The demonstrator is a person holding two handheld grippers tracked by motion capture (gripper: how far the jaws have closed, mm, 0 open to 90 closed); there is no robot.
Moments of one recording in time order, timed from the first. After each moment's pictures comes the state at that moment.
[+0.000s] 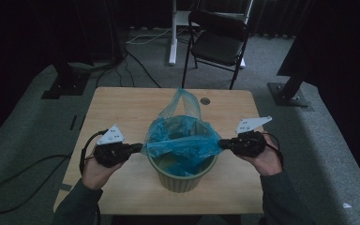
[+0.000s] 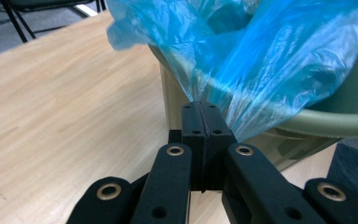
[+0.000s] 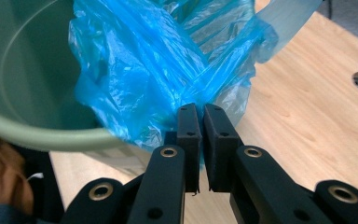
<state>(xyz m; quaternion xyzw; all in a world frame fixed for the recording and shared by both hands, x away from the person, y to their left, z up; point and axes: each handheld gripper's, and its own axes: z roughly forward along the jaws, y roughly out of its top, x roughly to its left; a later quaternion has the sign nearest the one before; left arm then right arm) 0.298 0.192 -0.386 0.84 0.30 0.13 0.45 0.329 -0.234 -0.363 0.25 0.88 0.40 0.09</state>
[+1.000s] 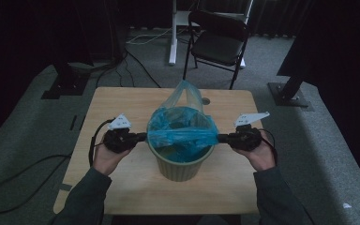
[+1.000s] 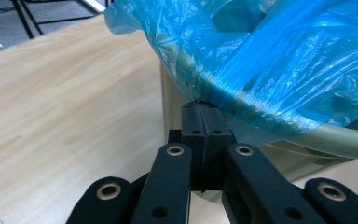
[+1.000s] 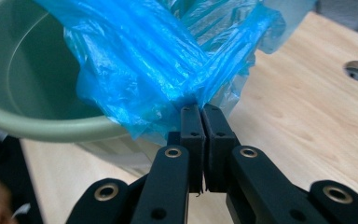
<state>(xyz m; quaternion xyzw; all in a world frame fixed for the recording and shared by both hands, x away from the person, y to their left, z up) 0.354 0.180 -0.393 0.82 0.33 0.12 0.44 0.355 -0.234 -0.377 0.31 0.85 0.42 0.09</state>
